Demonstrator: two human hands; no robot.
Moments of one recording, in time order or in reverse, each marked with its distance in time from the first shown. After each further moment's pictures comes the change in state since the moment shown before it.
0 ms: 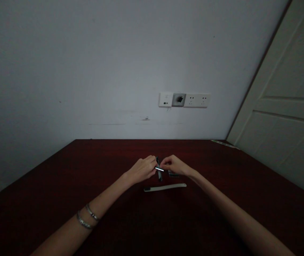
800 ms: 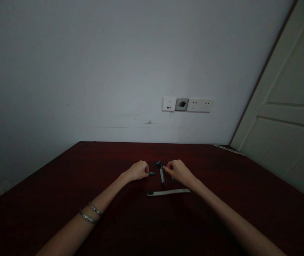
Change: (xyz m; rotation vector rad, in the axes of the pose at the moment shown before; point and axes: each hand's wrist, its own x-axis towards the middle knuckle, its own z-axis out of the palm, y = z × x) left_hand -0.002 -0.047 0.029 -0.315 -0.212 -0.373; right_hand -0.006 -0.013 0.010 -0.561 0.256 0.126
